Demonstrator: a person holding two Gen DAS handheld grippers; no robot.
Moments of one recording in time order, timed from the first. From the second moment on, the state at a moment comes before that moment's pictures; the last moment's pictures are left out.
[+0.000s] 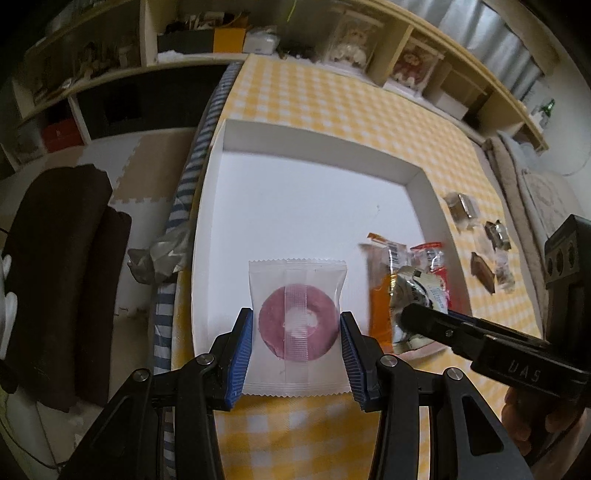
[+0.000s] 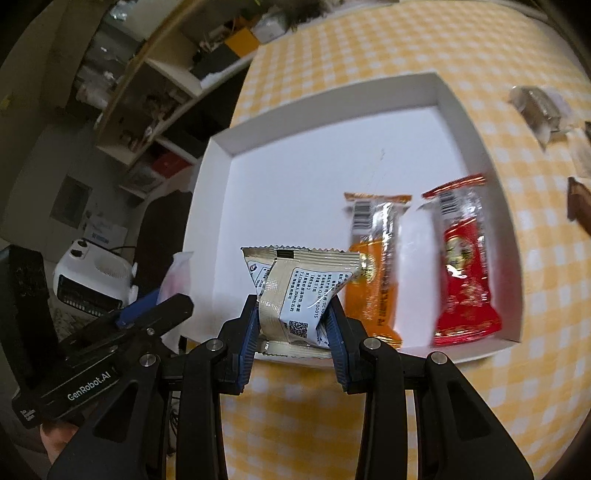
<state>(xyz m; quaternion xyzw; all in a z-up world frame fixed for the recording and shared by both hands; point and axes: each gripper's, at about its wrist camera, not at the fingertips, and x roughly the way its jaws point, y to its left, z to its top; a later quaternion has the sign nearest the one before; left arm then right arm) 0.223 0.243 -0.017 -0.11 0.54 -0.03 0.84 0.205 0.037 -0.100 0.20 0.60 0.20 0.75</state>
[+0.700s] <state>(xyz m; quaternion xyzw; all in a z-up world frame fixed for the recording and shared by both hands) 0.243 0.233 -0.048 -0.07 0.56 -0.02 0.83 0.215 0.052 -0.119 0.22 0.61 0.23 0.73</state>
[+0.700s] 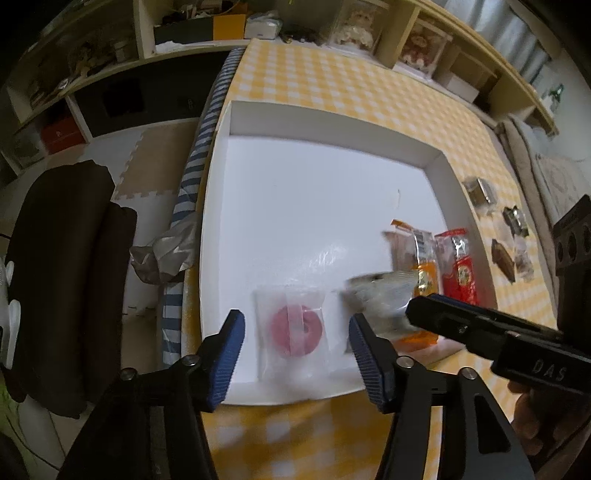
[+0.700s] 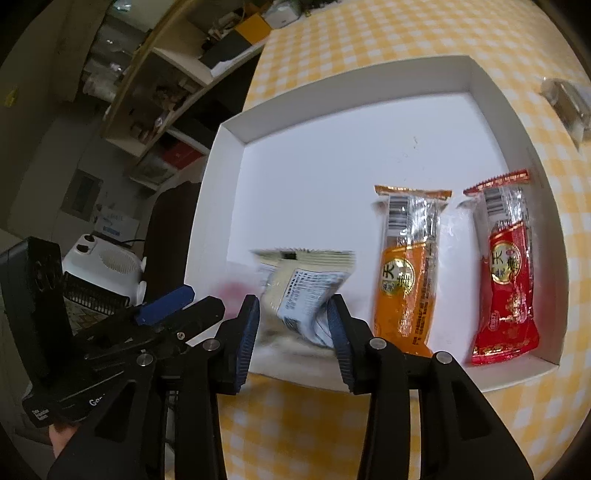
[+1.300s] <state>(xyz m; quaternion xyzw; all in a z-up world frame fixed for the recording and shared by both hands) 0.223 0.237 -0.024 -0.06 0.54 -0.01 0.84 0.199 0.023 -0.103 0.17 0.59 0.22 0.76</state>
